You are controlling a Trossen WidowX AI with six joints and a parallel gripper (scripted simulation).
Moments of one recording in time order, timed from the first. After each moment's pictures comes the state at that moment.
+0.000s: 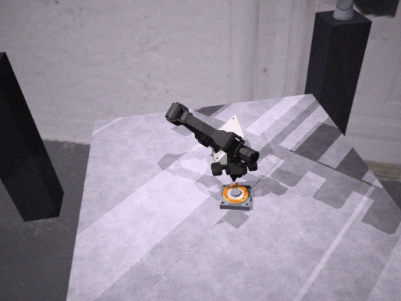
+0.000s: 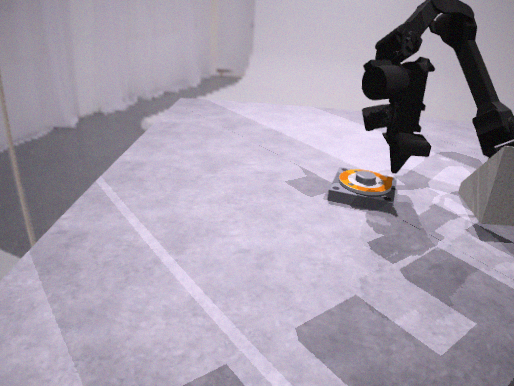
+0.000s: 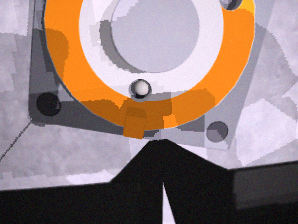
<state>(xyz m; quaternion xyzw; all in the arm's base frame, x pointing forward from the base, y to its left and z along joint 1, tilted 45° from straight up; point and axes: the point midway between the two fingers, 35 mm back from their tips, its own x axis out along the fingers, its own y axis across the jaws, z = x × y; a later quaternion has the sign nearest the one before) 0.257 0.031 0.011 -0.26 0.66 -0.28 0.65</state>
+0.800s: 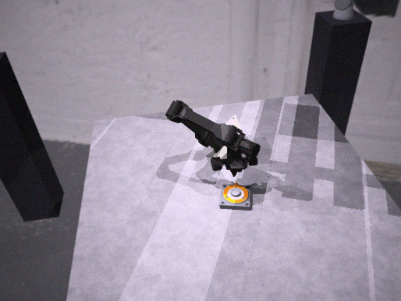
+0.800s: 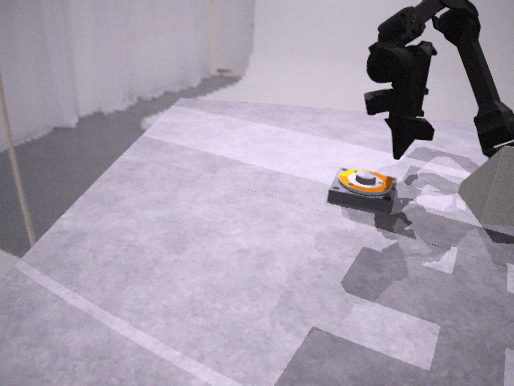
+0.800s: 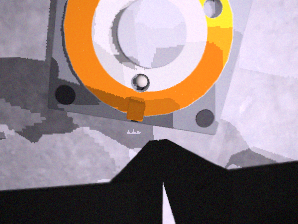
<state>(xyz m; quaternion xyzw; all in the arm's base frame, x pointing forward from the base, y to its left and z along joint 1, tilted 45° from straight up) 0.258 0.052 0.031 -0.26 0.65 -0.27 0.65</state>
